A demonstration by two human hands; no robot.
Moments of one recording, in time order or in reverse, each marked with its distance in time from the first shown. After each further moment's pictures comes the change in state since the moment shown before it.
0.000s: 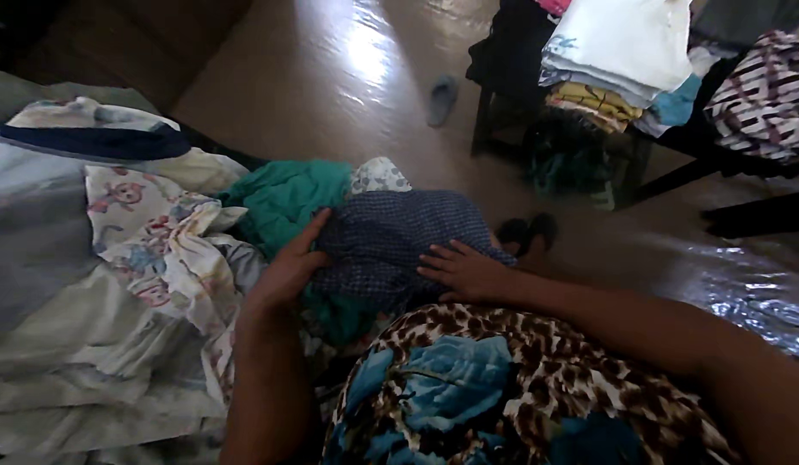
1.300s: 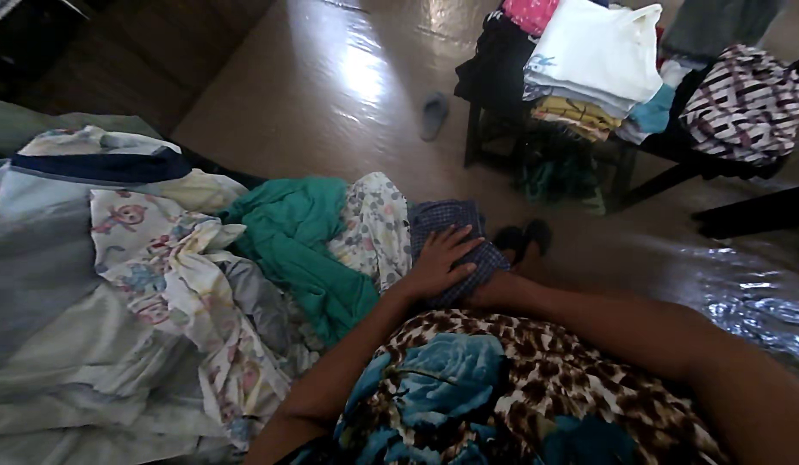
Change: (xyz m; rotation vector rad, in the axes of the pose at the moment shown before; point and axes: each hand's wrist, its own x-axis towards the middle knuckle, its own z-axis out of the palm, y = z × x) left_hand 0.063 0.034 0.170 0.364 -0.403 0.670; right_hand -0.032 -0.009 -0.003 -0.021 0.200 0.116
